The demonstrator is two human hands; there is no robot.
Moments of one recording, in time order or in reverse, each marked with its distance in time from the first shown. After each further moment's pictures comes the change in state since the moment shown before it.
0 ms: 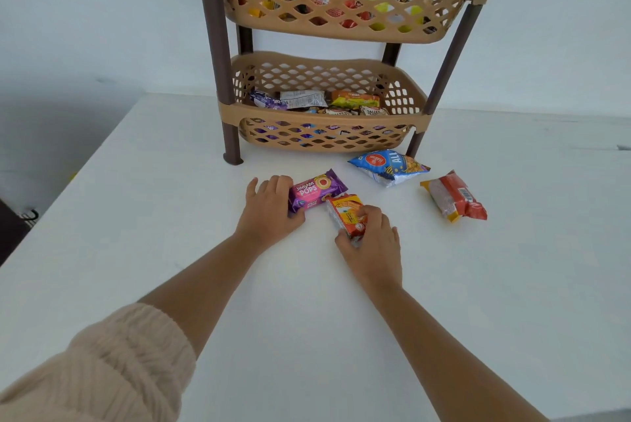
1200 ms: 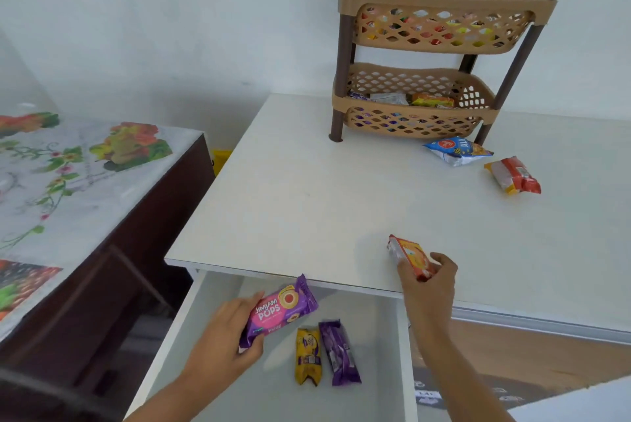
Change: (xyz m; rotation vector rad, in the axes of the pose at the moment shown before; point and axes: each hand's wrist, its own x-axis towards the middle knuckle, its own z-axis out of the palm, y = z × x) left_hand -0.406 -0.021 -0.152 -0.251 -0.104 -0.271; right_hand -0.216 -0.046 -0.039 0.579 0.111 0.265
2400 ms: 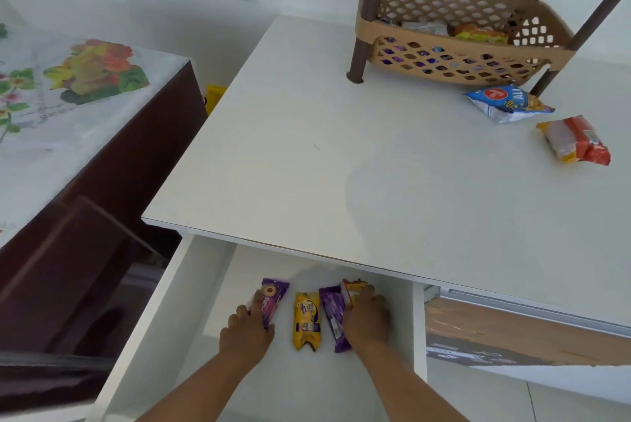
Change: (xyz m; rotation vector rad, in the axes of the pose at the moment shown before) left_hand 0.006 -0.064 0.139 0.397 -0.395 -0.626; right_hand -0.051 0.126 0.089 -0.955 -0.603 0.186
